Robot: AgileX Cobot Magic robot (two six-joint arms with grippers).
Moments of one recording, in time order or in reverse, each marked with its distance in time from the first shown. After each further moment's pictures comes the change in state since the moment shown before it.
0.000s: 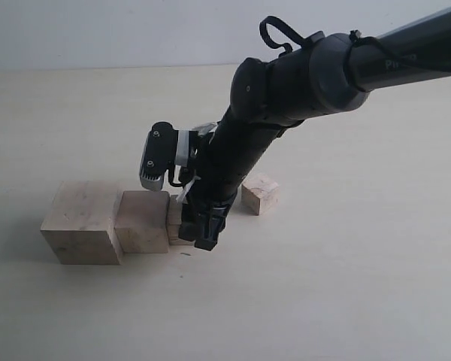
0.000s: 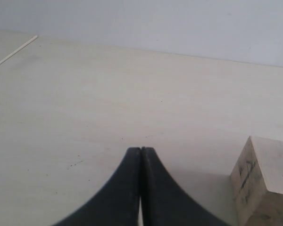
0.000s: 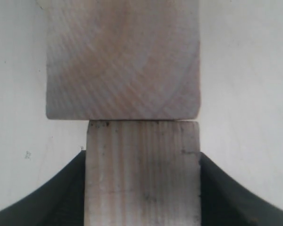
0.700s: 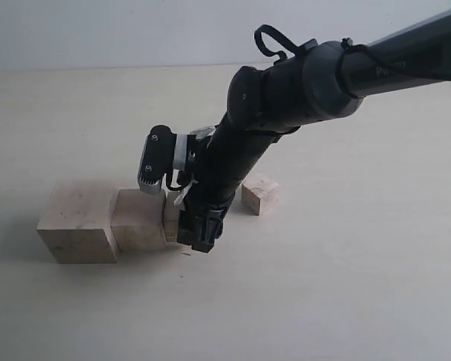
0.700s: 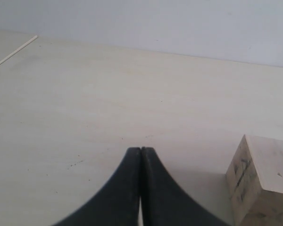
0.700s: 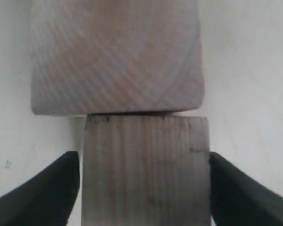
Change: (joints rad) left arm 0.000 0.000 0.000 0.000 0.000 0.000; right arm 0.008 0.019 0.000 -0.001 -0.051 0.004
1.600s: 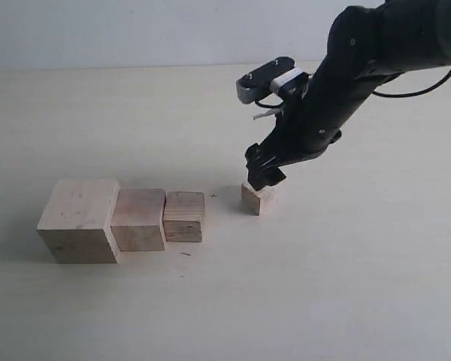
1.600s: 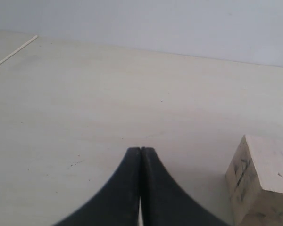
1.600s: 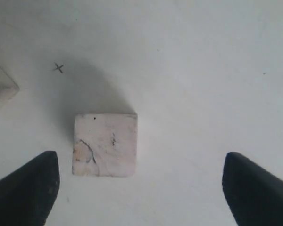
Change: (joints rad) left arm 0.000 0.000 0.000 0.000 0.000 0.000; right arm -0.232 -0.209 0.125 -0.310 0.031 0.816
